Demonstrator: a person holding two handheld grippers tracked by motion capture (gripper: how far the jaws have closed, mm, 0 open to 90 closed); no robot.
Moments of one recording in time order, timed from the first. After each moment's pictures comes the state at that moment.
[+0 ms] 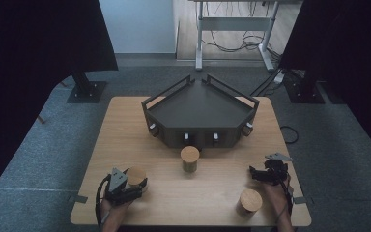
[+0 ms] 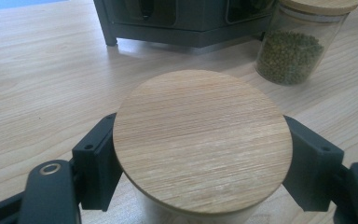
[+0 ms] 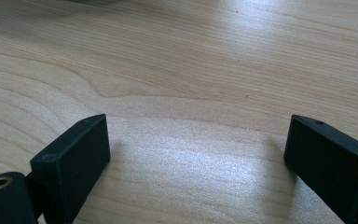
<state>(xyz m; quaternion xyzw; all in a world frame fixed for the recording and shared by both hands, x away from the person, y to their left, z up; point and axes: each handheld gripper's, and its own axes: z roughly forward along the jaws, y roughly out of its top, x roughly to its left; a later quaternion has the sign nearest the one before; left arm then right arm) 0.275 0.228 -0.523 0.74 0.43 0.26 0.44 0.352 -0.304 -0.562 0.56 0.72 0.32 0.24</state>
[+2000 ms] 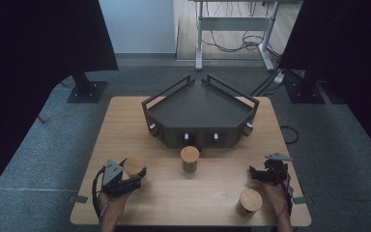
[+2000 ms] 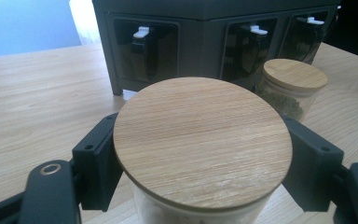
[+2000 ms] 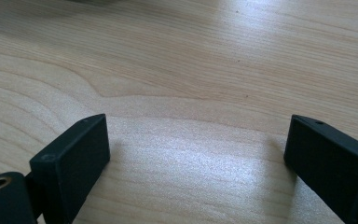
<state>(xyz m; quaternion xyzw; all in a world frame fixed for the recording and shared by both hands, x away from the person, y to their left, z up) 0.282 0.225 -0.482 0.71 0.42 0.28 0.49 0.352 -0.304 -0.563 0.56 0.72 0.32 0.24</state>
